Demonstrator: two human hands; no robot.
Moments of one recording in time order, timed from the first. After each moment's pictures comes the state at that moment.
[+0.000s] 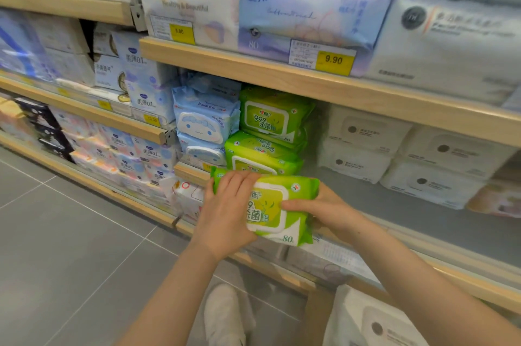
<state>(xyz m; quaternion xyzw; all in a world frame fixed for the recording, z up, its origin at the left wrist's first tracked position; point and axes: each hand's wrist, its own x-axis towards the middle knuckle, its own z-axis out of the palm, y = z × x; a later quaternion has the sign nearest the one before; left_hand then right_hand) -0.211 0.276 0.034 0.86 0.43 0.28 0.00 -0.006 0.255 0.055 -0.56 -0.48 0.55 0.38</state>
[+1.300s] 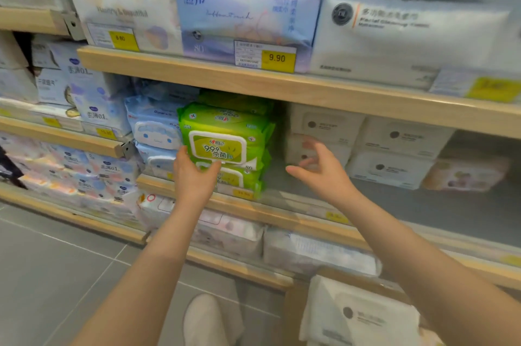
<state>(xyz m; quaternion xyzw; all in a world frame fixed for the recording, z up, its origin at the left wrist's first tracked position) -0.172 0.350 0.047 0.59 0.58 0.47 0.30 0.054 0.257 0.082 -0.67 -0.58 0.20 0.43</state>
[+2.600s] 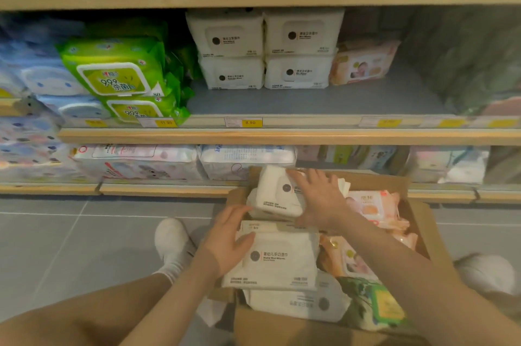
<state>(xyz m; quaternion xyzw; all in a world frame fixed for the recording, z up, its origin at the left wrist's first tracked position) -0.112 0.081 -0.084 0.86 0.35 0.11 0.35 0.129 0.016 -0.066 -0.78 -0.62 0.08 0.01</state>
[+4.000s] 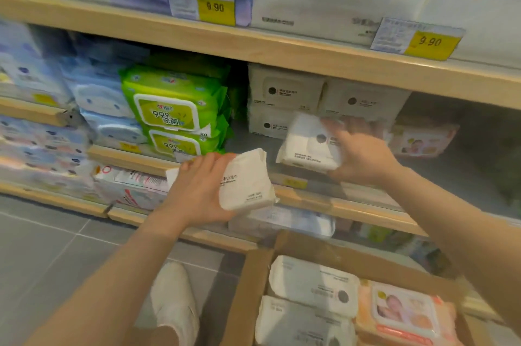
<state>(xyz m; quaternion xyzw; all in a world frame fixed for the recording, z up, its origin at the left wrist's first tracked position) -0.121 0.262 0.023 0.91 0.38 0.14 0.02 0.191 0.182 0.078 -0.75 -0.65 -0.11 0.00</state>
